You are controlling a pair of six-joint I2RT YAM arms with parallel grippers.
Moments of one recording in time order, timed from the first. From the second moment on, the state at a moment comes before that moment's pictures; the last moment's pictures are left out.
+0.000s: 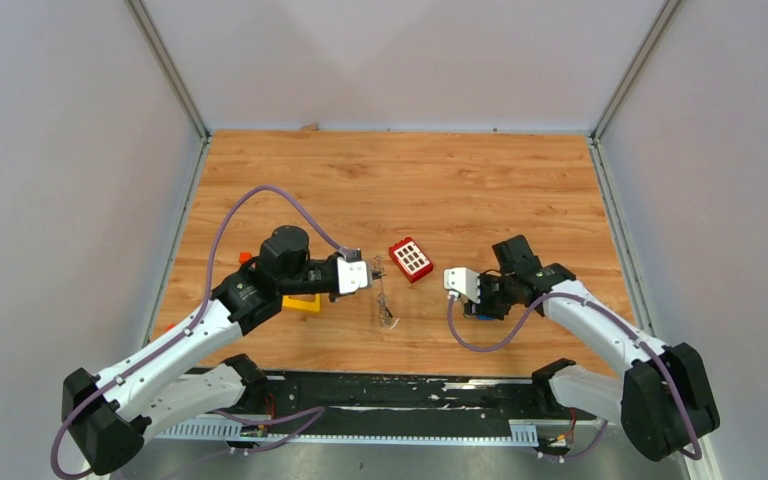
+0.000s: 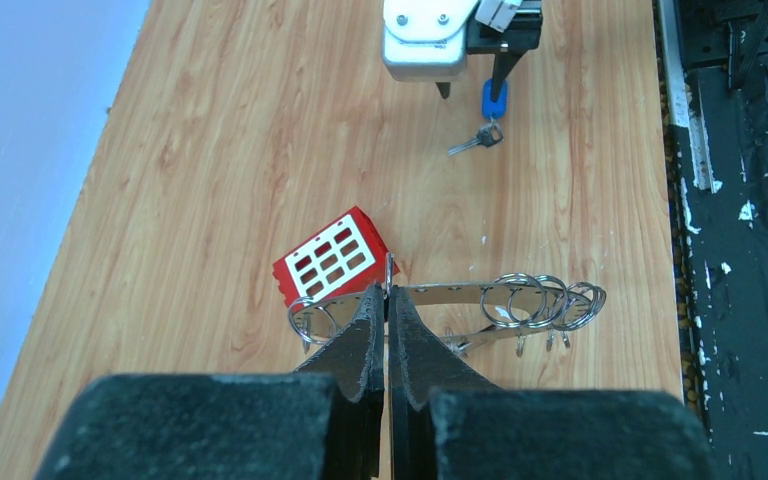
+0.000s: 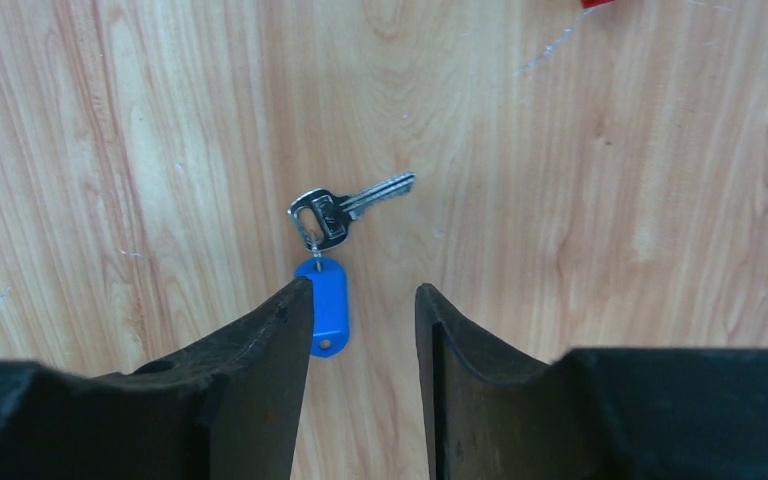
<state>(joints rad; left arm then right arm) -0.75 0.90 0.74 -0.20 0.57 0.59 0.43 1.13 0.61 -0.61 -0.40 -1.07</state>
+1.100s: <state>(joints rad) -0.75 0.90 0.74 -0.21 0.57 0.60 0.41 1.31 0.64 -0.61 -0.43 -1.14</state>
